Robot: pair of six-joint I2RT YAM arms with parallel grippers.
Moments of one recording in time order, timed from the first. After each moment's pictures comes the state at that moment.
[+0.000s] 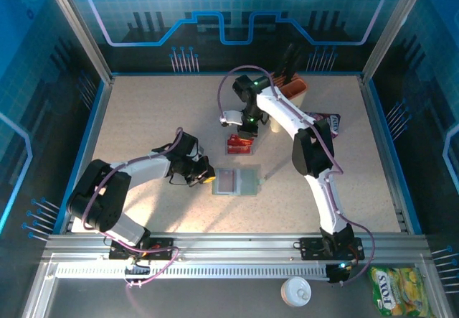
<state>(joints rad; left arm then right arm) -0.41 1.54 0.72 -0.29 0.54 -0.92 0.53 2.34 2.19 -1.36 -0.23 -0.93</state>
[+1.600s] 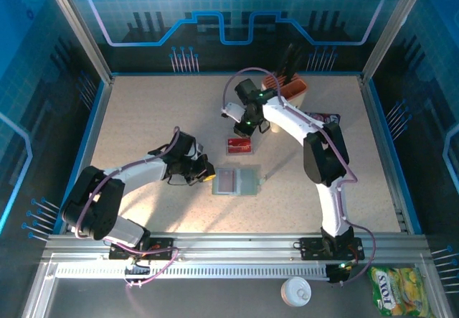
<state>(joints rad) -0.41 1.49 0.68 -0.22 0.56 -0.93 0.56 2.04 1.72 -0.85 -0.18 -0.34</state>
